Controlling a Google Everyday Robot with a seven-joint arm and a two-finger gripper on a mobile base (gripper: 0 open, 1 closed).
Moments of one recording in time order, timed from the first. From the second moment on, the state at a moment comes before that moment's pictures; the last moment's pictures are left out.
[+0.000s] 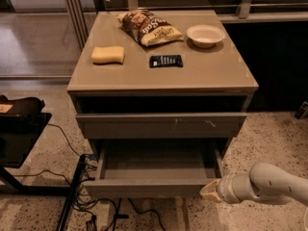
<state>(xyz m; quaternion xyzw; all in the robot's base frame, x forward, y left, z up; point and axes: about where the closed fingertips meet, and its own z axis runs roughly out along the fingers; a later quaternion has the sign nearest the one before) 0.457 -0.203 0.419 -0.45 0.83 0.22 0.25</state>
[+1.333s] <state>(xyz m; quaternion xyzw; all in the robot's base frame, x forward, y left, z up) 0.475 -0.187 0.410 -0.44 0.82 0.28 0.23</state>
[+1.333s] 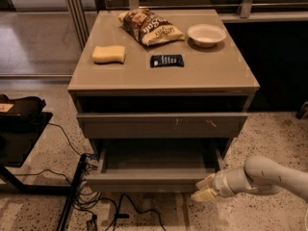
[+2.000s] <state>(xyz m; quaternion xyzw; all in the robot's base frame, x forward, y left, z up) 0.521 -0.181 0.421 -0.44 0.82 0.27 0.25</state>
